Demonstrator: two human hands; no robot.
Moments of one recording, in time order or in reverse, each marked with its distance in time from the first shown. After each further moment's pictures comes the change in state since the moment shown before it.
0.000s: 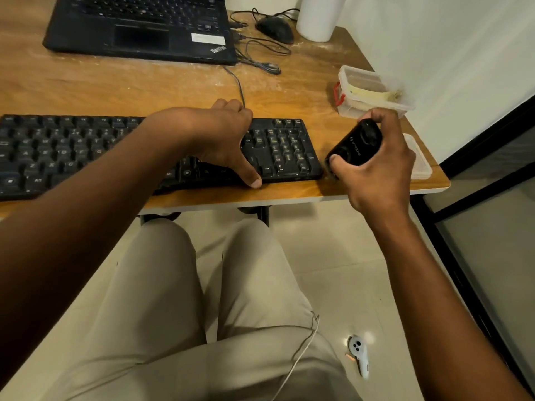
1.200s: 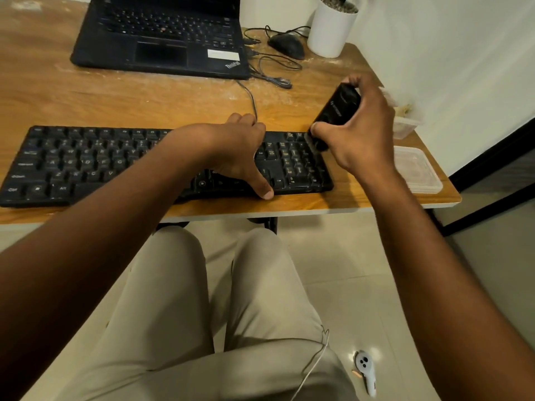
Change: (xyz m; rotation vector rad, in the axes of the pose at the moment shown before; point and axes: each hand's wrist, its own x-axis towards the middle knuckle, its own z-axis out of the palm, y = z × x) left_hand 0.001 -0.004 0.002 -0.026 0.002 0.025; right_hand 0.060 -0.038 0.034 0.020 -0.118 -0.046
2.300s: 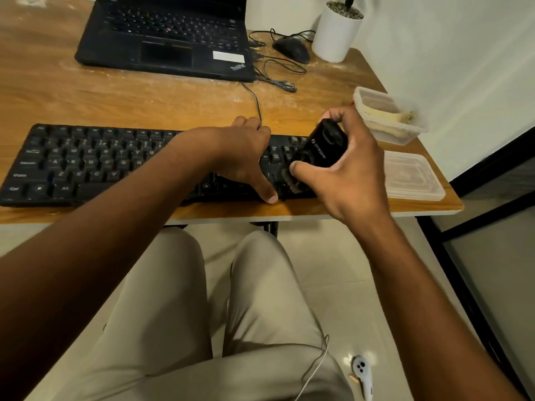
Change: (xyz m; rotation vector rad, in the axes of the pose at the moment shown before) left_hand 0.002 -0.004 0.001 0.015 -0.007 0.029; right_hand -0.059 -0.025 0.003 0.091 -0.090 -0.025
